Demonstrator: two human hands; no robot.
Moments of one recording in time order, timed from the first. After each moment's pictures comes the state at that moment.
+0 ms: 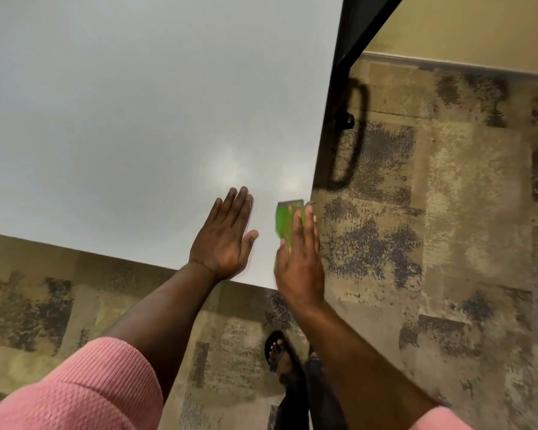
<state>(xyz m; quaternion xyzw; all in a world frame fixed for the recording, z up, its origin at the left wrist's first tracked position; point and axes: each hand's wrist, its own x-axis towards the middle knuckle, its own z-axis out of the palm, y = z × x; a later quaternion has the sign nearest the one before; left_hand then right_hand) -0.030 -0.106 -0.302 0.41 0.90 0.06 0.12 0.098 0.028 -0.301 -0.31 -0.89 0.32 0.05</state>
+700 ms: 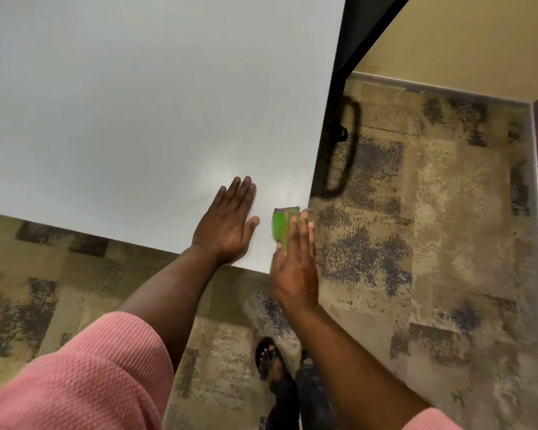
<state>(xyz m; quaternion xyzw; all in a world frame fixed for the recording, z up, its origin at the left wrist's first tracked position) -0.028 -0.109 -0.303 0.40 0.90 0.08 0.13 0.127 0.002 -0.303 -0.31 -0.90 0.30 0.03</state>
